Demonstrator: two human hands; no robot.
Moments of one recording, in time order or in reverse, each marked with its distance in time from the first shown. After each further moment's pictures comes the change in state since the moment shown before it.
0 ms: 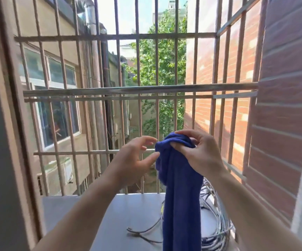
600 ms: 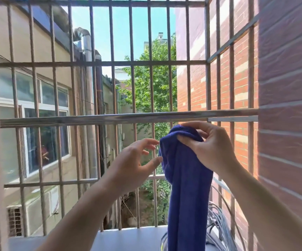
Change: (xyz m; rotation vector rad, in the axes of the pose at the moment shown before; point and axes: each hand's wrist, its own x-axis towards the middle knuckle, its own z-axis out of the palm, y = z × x) left_hand 0.064 -0.003 -0.027 0.035 0.052 0.169; right_hand 0.069 -0.037 -0.018 -0.042 0.121 -0.167
